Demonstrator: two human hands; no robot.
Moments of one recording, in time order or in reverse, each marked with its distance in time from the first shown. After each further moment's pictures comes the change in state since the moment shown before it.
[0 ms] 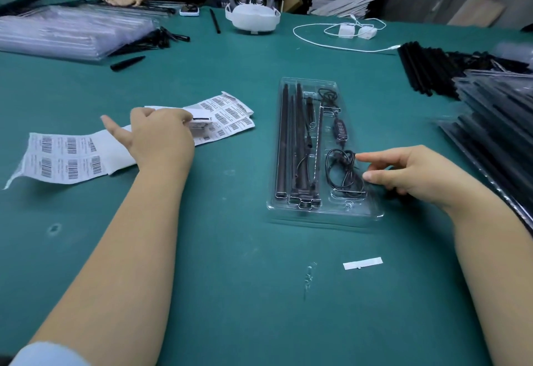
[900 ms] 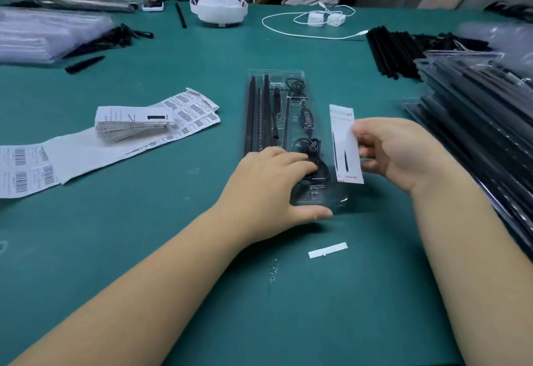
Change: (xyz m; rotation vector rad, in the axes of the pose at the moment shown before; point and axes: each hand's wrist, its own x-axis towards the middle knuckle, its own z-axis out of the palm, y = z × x) left_hand -0.108 0.100 -0.025 -0.238 -0.486 0.931; right_hand -0.003 -0.013 -0.002 0.588 0.151 0.168
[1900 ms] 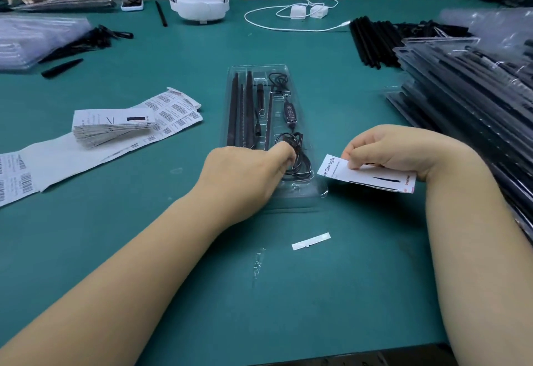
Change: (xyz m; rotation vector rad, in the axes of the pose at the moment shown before) left_hand 0.008 -0.003 -0.004 0.235 0.016 -0.039; right_hand -0.014 -0.008 -0.035 -0.754 -0.244 0.145
